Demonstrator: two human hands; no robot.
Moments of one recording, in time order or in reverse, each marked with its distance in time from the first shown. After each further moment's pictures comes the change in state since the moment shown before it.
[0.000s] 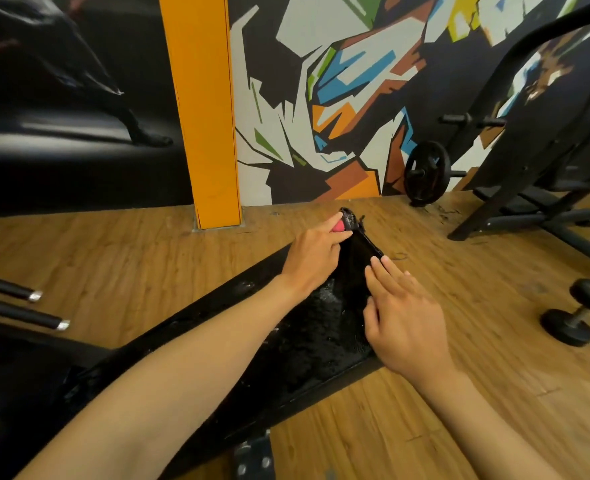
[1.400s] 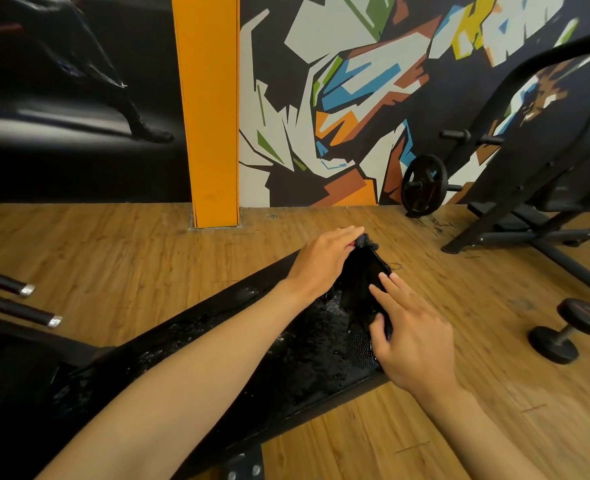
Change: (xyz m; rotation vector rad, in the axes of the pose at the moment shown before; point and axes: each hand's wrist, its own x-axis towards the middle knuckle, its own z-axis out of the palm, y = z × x) left_hand 0.004 -0.004 -0.004 -0.181 0.023 0.063; right_hand -0.003 -0.001 0.001 0.134 0.091 0.065
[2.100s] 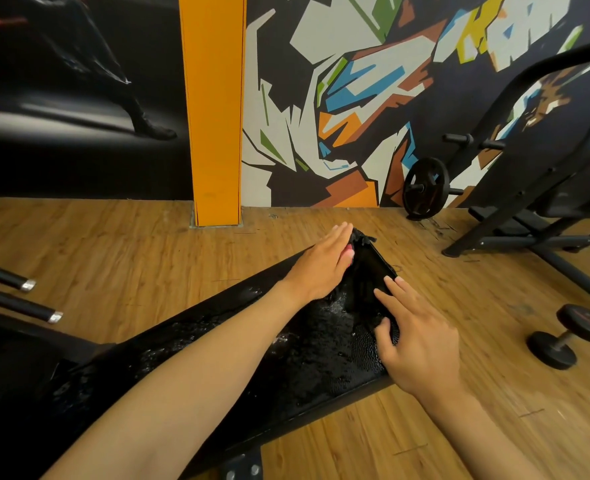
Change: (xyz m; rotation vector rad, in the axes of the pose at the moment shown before) left_hand -0.004 -0.015 0.000 -0.037 -0.219 -0.110; right_hand 0.000 0.002 0.001 0.011 0.024 -0.005
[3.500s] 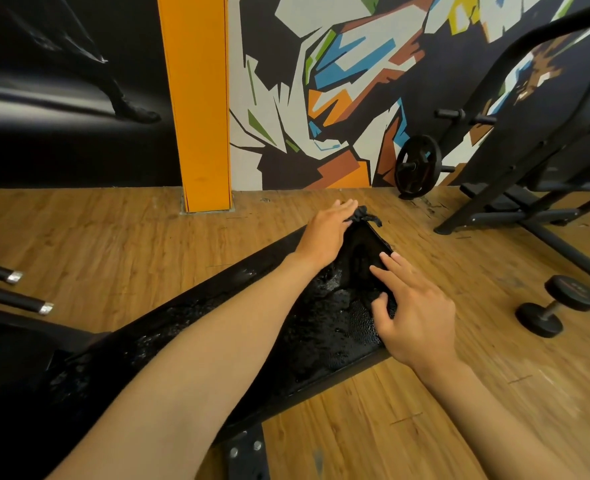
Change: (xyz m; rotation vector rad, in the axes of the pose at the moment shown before) left_hand 0.026 0.001 0.017 -0.164 0.122 -0.028; right_hand -0.001 -0.002 0.000 -0.010 0.025 0.009
